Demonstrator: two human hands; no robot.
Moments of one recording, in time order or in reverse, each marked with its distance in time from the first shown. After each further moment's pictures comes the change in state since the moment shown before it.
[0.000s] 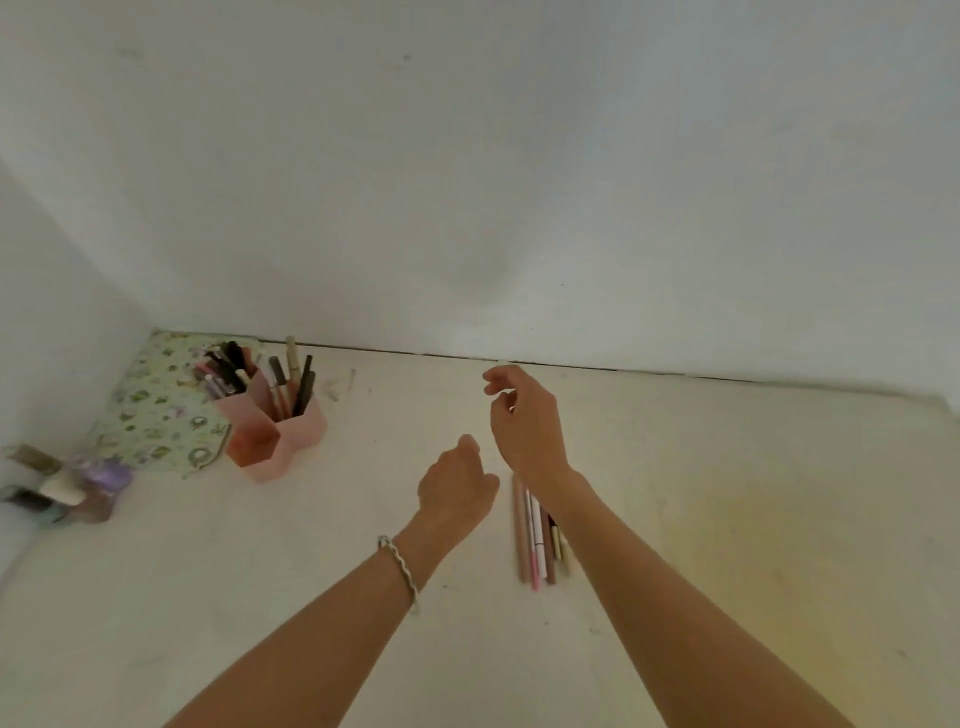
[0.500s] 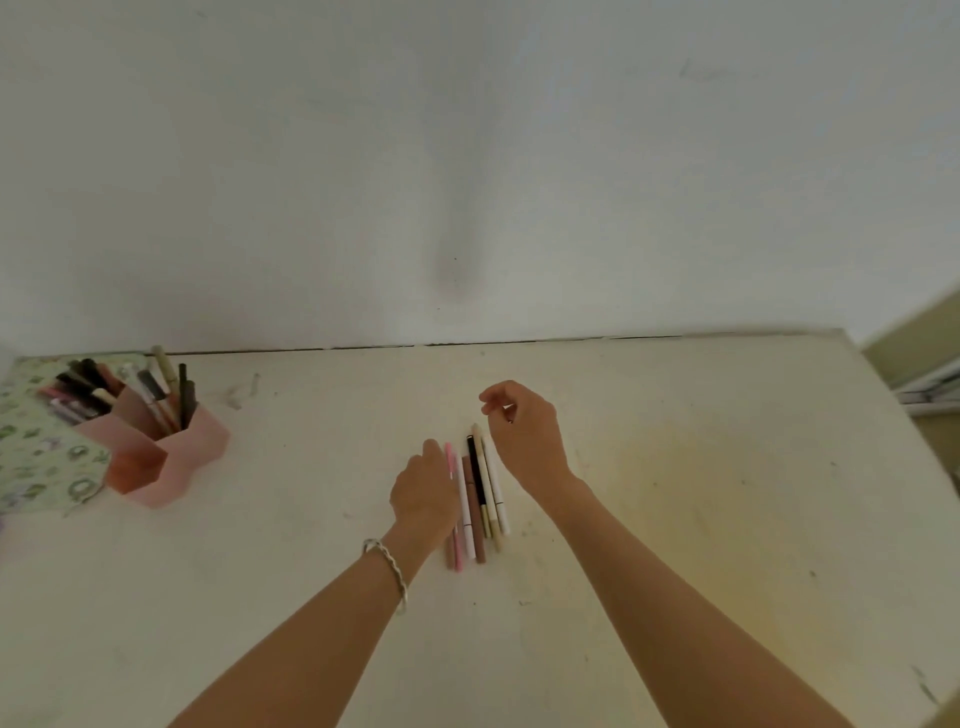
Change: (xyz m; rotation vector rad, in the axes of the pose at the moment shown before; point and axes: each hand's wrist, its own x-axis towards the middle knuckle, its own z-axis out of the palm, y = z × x) left_hand -0.006 0.040 0.063 0.092 -0.004 0.015; right_hand -0.020 0.076 -0.078 0.019 0.053 0.138
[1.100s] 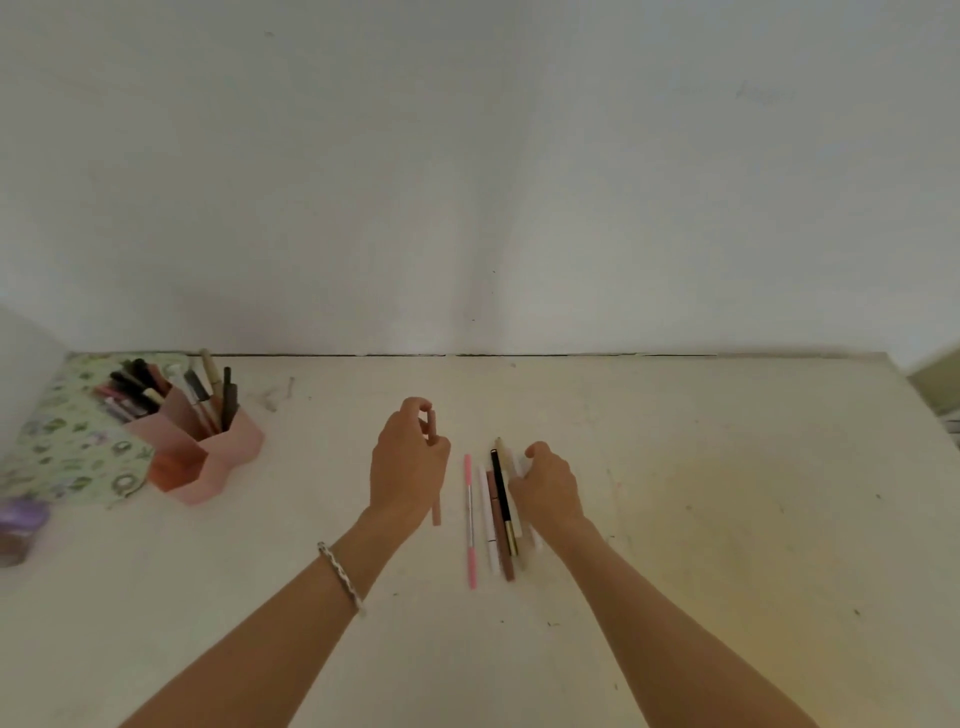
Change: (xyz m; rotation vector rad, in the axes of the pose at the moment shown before) left_hand 0.010 -0.021 -0.063 -0.467 0.283 0.089; right_hand -0.013 0.039 0.029 -0.399 -0.167 0.299
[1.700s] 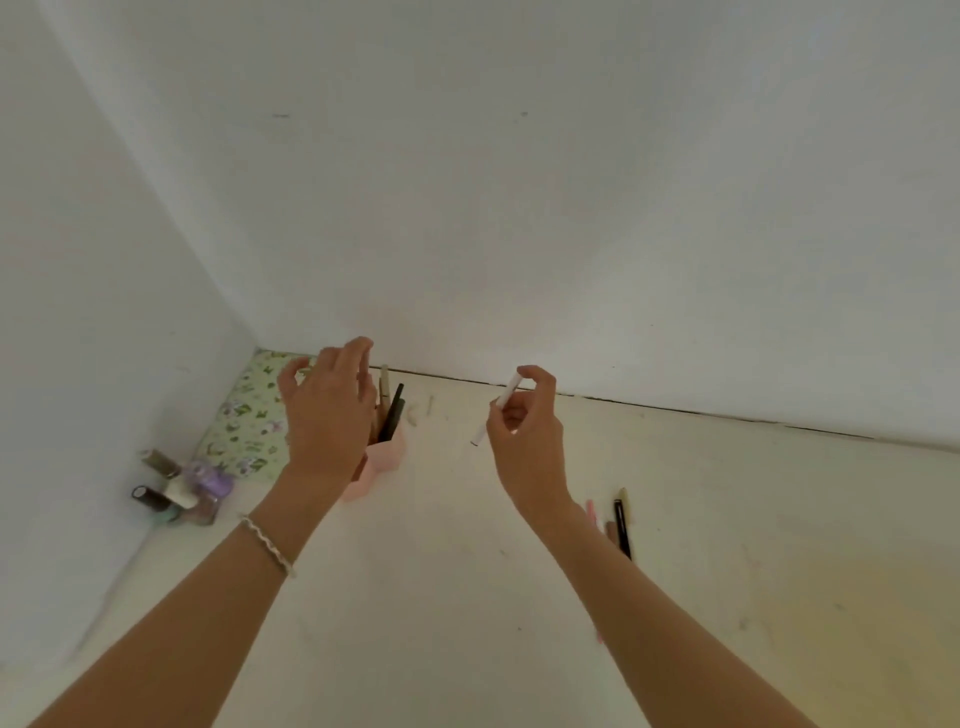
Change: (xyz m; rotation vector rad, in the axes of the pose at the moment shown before) left_hand 0.053 -0.067 -0.209 0.580 0.577 0.319; right_hand -0.038 -0.195 0.049 0.653 0.113 -0.524
